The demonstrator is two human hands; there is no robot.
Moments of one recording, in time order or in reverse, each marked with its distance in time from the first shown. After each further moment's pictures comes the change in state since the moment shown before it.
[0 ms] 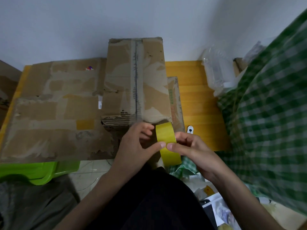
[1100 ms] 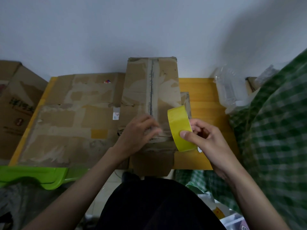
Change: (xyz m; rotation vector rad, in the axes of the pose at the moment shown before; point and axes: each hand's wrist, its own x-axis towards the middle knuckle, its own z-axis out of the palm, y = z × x) left_hand 0.080 -0.031 -0.040 0.397 0.029 0.500; right_hand 0.017 -0.063 0.006 -0.093 0.113 -0.308
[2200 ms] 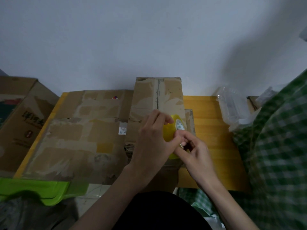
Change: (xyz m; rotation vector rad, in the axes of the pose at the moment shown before) left_hand 0.025 0.101 -0.044 0.093 0.310 -0.183; right_hand 0.012 -0.002 0.047 -0.070 0.086 -0.203
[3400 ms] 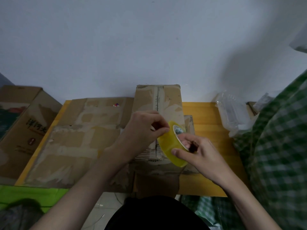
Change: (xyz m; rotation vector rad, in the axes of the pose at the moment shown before) left_hand 0.042 -0.019 -0.040 -0.150 -0.265 0.112; right_hand 0.014 -0.020 -0.035 -0.274 -0.242 -0.090
